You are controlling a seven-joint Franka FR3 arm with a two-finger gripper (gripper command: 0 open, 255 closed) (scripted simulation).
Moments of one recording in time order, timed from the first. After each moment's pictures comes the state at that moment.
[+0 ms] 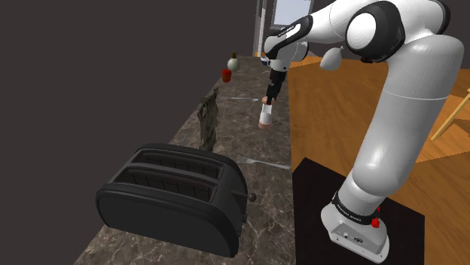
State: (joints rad) arm -0.10 0.15 -0.45 -1.97 0.24 2.01 -0.82
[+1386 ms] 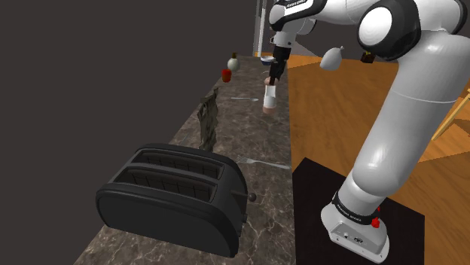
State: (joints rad) arm -0.10 0.08 -0.45 -1.79 0.19 1.77 -0.76
